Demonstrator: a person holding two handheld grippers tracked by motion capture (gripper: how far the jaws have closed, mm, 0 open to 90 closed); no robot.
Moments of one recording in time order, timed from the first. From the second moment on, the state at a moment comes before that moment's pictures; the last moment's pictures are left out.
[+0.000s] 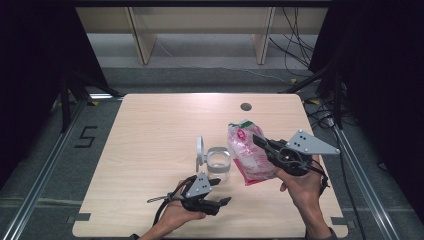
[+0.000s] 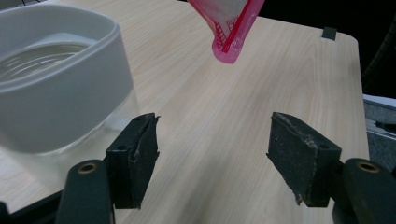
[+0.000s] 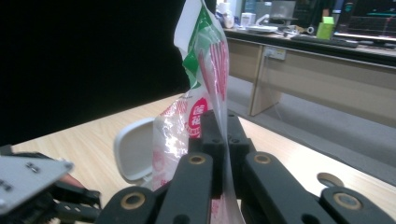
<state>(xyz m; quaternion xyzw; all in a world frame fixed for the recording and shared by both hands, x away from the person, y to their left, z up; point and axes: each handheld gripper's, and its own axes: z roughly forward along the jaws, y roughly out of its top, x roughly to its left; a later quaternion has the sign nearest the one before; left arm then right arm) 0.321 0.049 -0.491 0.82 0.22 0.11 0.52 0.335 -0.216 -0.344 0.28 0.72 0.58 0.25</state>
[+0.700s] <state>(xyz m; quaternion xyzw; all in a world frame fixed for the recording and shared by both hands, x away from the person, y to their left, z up) 0.319 0.002 -0.492 0.78 0.23 0.15 0.56 0.334 -0.190 -0.343 0.25 0.73 0.59 0.24</state>
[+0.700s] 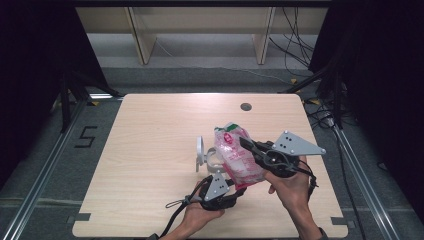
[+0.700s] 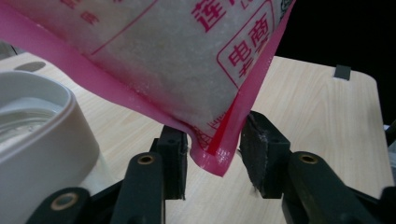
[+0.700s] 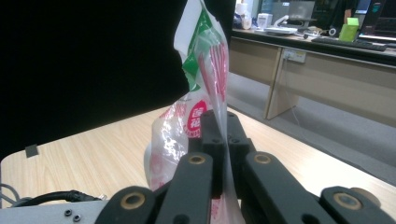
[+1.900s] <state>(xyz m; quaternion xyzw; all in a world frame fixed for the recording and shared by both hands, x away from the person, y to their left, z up) 0.316 -0.034 -0.494 0.74 0.28 0.25 0.55 0.360 -0.182 -0.337 0.29 0.73 0.58 0.23</state>
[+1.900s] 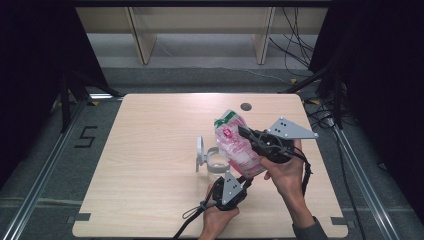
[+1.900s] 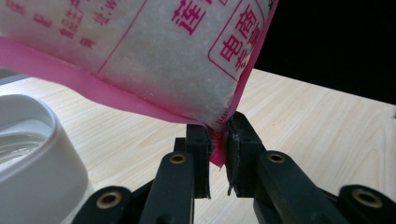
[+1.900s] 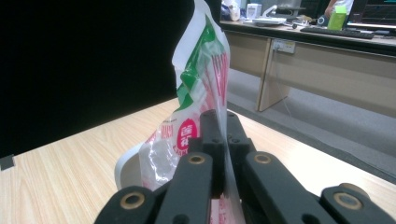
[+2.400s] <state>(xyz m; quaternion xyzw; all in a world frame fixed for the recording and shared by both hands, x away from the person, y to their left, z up) 0.315 -0.042 -0.495 0.73 0.28 0.23 0.57 0.365 -0.173 -0.339 0.29 0.73 0.58 0.23</state>
